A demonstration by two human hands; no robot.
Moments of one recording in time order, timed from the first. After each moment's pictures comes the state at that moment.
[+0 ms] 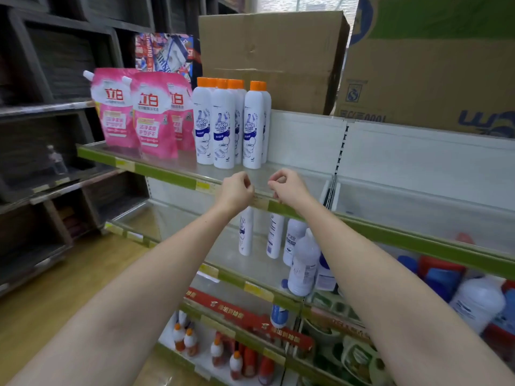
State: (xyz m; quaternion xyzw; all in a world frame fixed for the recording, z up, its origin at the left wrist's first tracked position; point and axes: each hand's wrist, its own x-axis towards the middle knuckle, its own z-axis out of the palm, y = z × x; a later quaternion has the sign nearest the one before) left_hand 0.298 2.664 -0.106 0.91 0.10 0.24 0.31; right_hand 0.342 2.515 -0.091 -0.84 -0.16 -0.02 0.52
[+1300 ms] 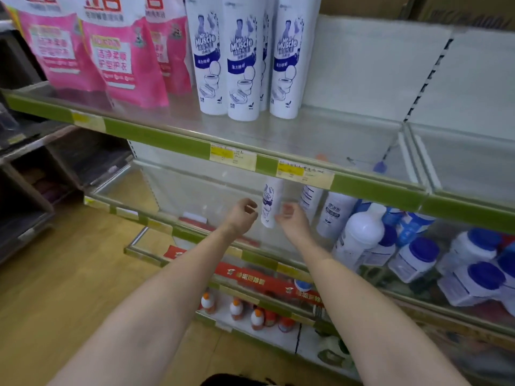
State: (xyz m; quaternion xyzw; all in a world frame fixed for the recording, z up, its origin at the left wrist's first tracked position) left_hand 0.385 2.776 -0.318 0.88 0.12 -0.04 0.46; right_hand 0.398 2.614 -0.325 -0.85 0.05 0.08 0.51
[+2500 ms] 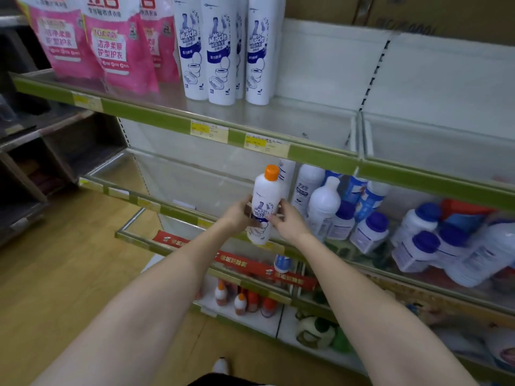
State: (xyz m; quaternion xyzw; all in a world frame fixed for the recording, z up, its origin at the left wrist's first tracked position) left_hand 0.299 2.700 -0.303 0.86 0.04 -0.09 0.50; right_hand 0.306 2.528 -0.300 -0.86 -0.09 0.10 0.49
